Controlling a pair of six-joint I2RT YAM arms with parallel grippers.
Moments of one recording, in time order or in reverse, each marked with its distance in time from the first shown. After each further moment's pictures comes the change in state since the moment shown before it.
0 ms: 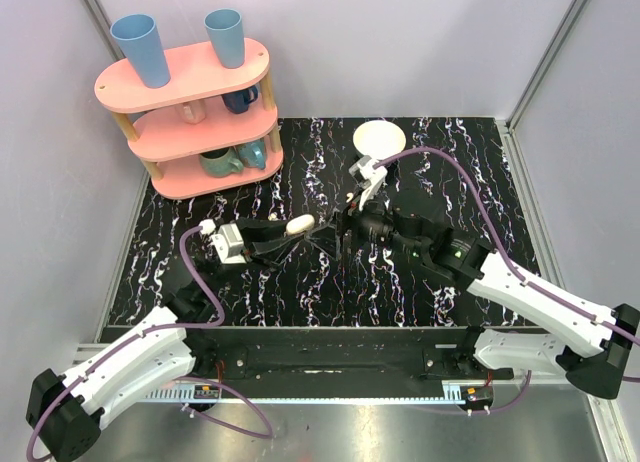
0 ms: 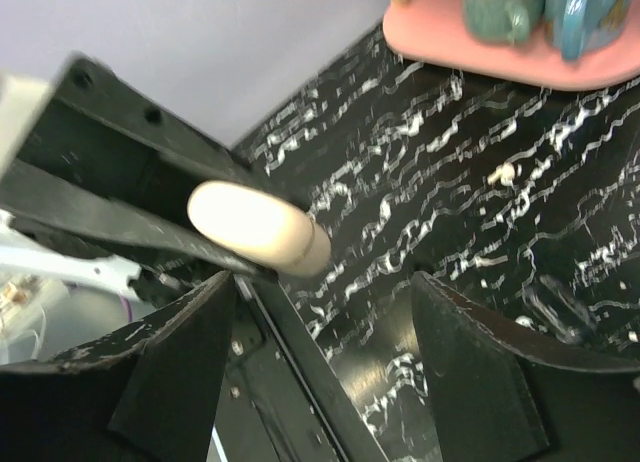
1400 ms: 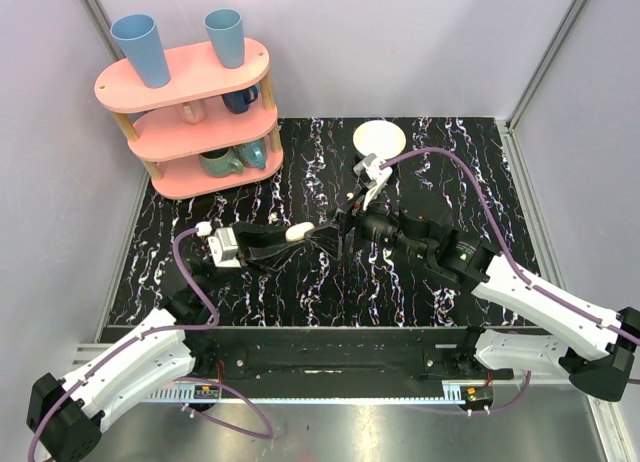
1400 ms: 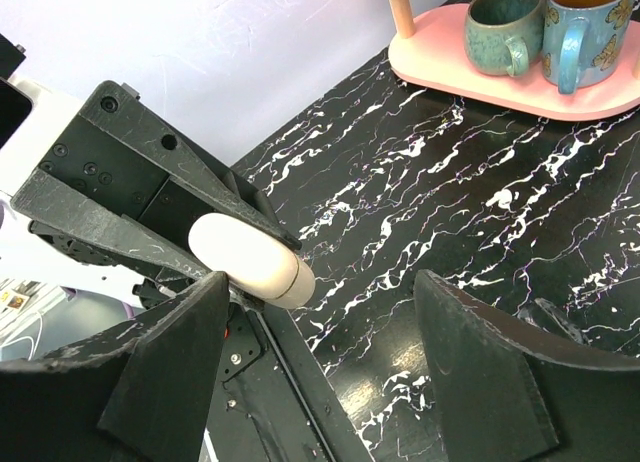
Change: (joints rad) left arm 0.011 -0.026 -0.012 0.017 0.099 -0.057; right arm 0.006 -0.015 -0.002 0.000 -0.003 -0.046
